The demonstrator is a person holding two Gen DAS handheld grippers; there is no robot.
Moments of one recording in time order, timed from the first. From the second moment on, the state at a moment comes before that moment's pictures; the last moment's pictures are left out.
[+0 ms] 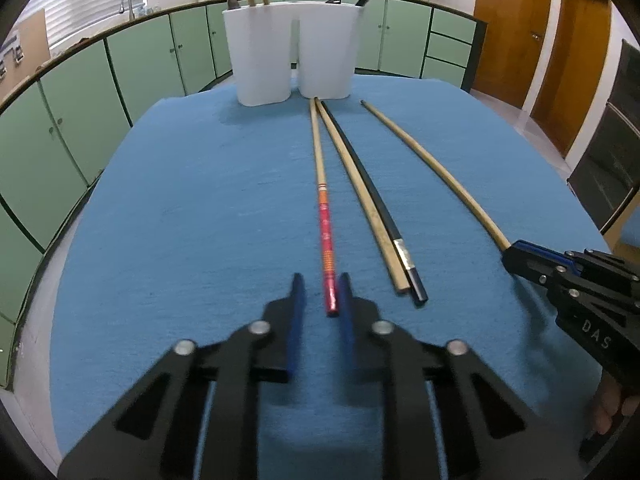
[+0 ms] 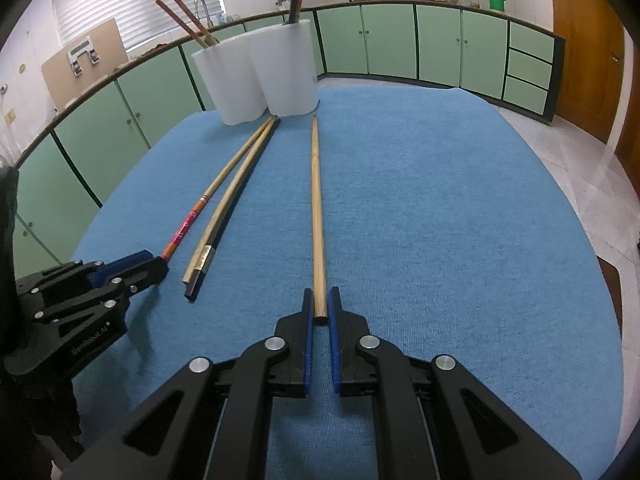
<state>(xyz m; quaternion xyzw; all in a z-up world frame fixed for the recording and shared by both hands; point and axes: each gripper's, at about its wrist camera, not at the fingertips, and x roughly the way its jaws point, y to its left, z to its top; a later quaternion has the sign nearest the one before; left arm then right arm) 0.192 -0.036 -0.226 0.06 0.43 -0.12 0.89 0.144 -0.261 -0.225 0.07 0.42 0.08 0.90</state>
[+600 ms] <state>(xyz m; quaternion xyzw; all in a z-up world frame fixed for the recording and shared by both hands) 0.177 -0.021 -0.204 0.04 0.41 -0.11 0.91 0.137 -0.262 -0.216 0.06 0.41 0.08 0.91</state>
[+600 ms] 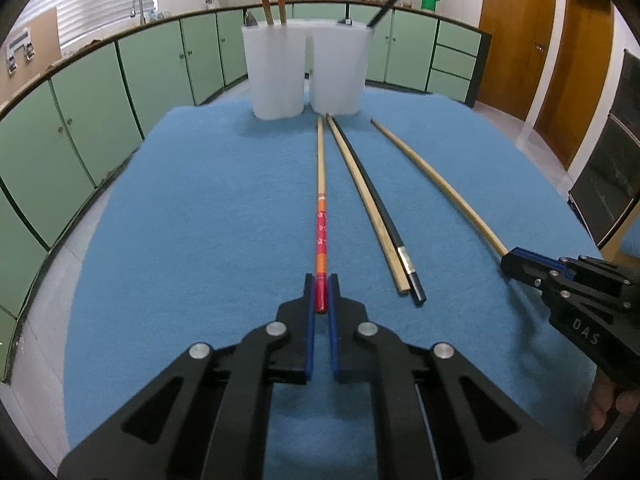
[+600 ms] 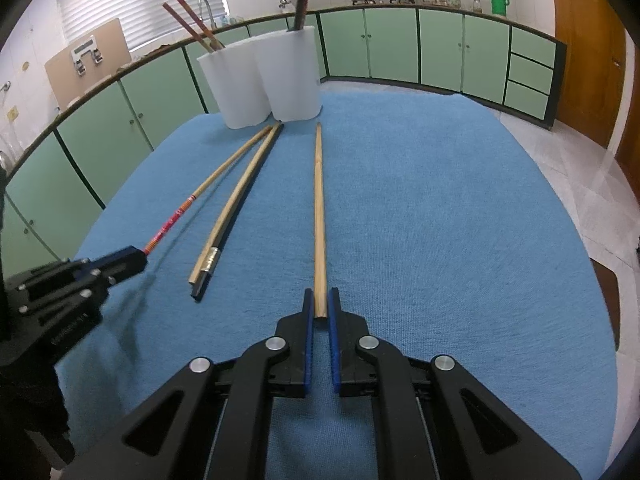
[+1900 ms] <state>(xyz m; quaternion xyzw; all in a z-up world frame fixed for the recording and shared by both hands) 0.236 -0.026 -0.010 0.03 0.26 -0.17 0.95 0.208 -0.270 0.003 0.01 0.32 0.18 0.93</state>
